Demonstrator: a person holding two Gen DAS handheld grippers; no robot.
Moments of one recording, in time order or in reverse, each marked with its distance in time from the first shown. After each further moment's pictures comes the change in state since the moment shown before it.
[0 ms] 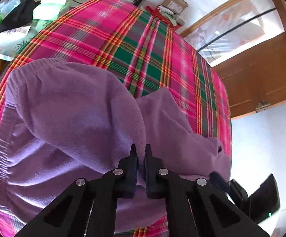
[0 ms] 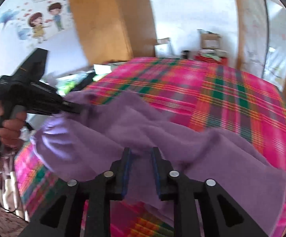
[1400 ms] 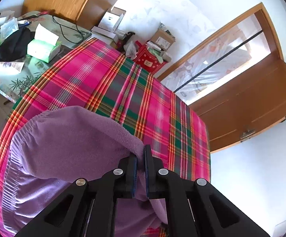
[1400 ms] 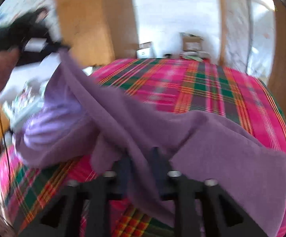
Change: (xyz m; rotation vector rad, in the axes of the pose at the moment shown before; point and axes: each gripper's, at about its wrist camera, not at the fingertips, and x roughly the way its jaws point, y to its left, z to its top) left arm -0.060 -0.034 0.062 -0.026 -0.239 -0.086; right arm 0.008 -0.010 -0.026 0.086 -0.081 -0.126
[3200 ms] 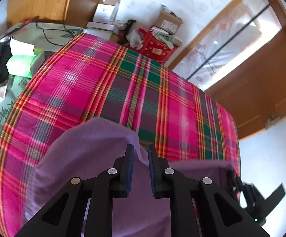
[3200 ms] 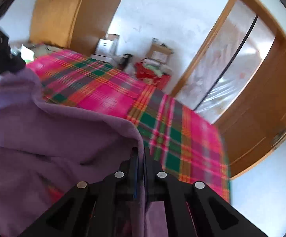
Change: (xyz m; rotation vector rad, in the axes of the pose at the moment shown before) left arm 0.108 -0.006 0.054 0.141 0.107 0.138; right arm 0.076 -0.022 0.131 -0.271 0.081 -0.418
